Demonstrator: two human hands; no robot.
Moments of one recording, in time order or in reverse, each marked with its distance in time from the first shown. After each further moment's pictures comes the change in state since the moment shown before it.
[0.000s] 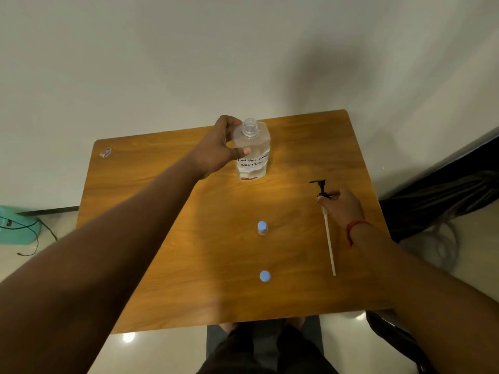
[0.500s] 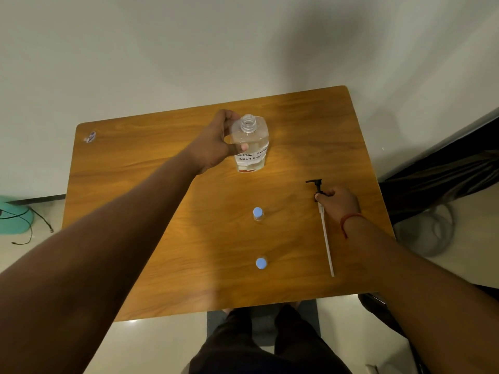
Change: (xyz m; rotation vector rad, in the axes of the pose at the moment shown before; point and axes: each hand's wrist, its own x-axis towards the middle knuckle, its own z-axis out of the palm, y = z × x) left_hand 0.007 -0.032 0.023 -0.016 -0.066 -0.042; right_hand 0.006 0.036 0.019 -0.158 -0.042 0.132
